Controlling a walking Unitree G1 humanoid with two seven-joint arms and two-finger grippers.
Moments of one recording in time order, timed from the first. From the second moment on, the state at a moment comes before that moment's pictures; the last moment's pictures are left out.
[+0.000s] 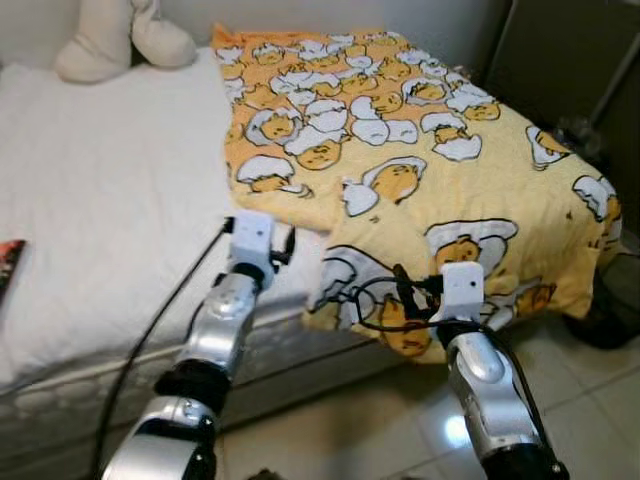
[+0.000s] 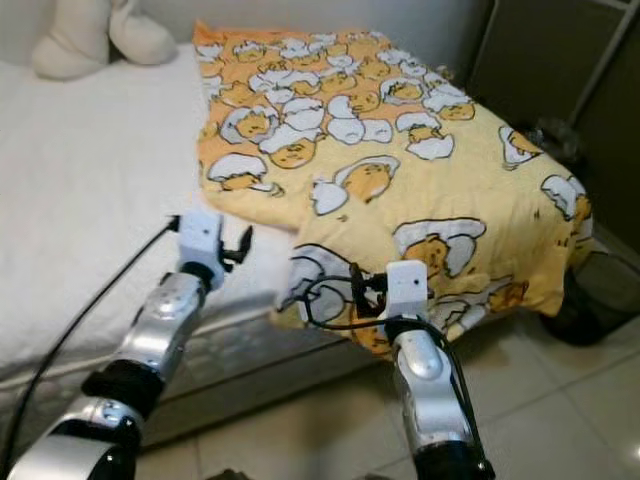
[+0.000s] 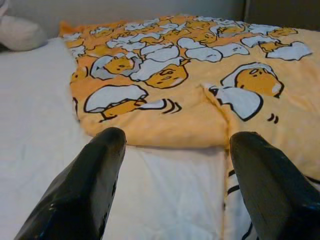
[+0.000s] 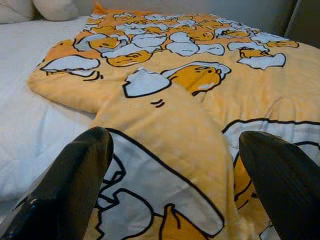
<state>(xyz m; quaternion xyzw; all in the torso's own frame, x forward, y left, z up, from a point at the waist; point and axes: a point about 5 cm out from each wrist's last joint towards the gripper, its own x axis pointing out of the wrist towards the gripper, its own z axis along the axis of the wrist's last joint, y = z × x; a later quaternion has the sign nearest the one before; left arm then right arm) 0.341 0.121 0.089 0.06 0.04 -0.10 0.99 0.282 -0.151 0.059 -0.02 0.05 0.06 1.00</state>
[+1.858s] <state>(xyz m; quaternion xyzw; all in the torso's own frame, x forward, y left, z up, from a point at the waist) 0.351 0.067 0.071 -0.02 0.17 -0.16 0.97 0.185 -0.206 0.018 -0.07 0.18 0.09 0.98</state>
